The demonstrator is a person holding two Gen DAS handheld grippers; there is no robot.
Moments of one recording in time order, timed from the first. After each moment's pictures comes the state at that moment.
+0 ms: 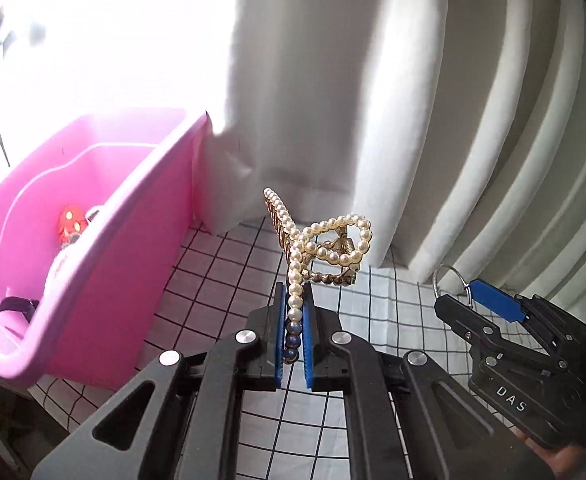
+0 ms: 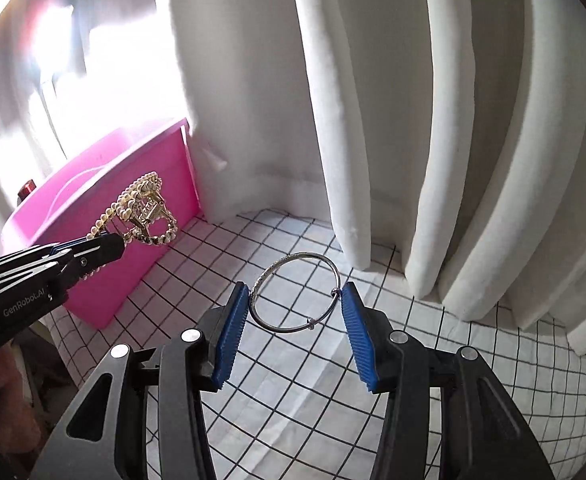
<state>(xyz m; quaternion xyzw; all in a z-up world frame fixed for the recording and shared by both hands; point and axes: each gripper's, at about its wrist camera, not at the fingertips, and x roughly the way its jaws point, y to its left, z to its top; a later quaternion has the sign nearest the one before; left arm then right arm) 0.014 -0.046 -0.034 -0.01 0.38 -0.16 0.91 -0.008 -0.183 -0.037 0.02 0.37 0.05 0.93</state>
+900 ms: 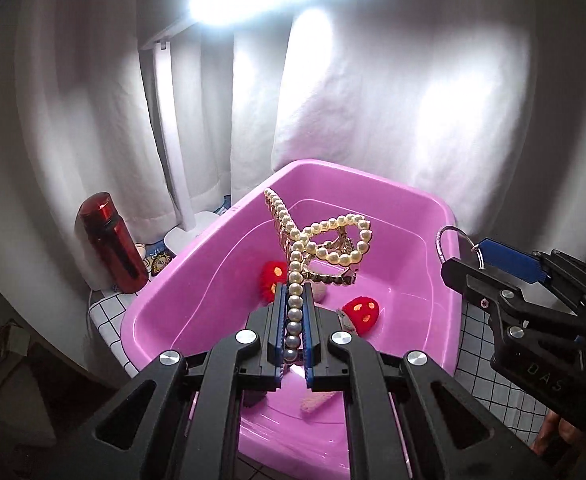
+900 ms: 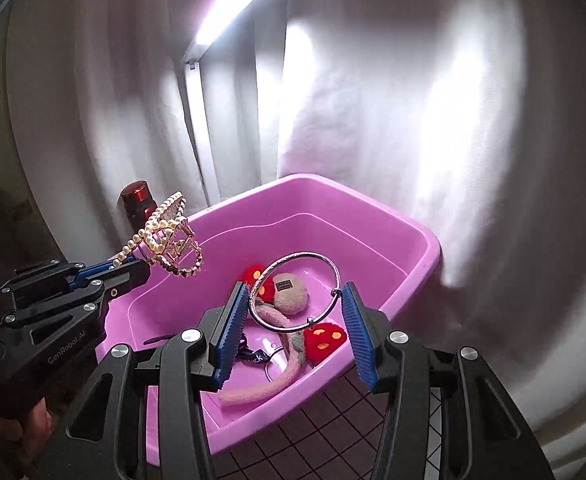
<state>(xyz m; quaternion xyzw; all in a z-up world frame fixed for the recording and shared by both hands) 0.066 0.152 0.005 -0.02 0.34 0.05 0.94 0.105 0.035 0.036 -0.06 0.33 0.27 0.90</state>
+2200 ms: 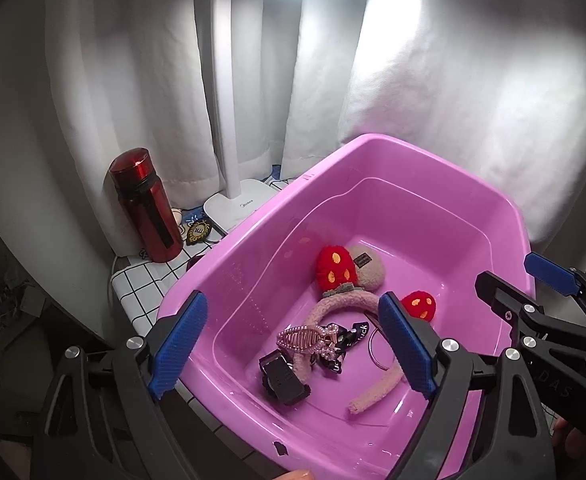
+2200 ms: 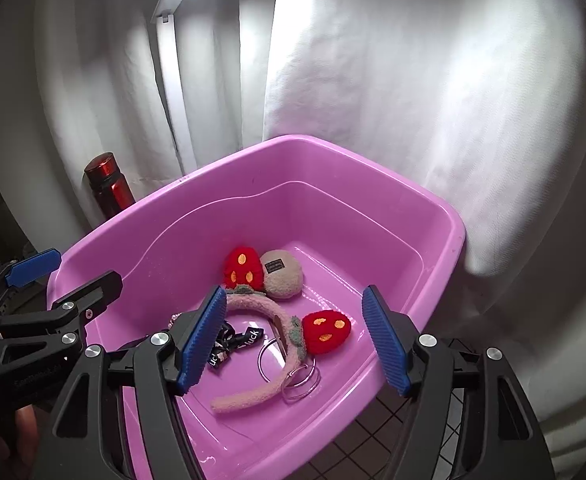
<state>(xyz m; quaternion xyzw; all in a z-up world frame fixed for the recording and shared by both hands) 0.081 0.199 -0.016 -0.05 0.38 0.12 0.91 0.135 0.074 0.014 -0.08 0.38 0.22 0.90</state>
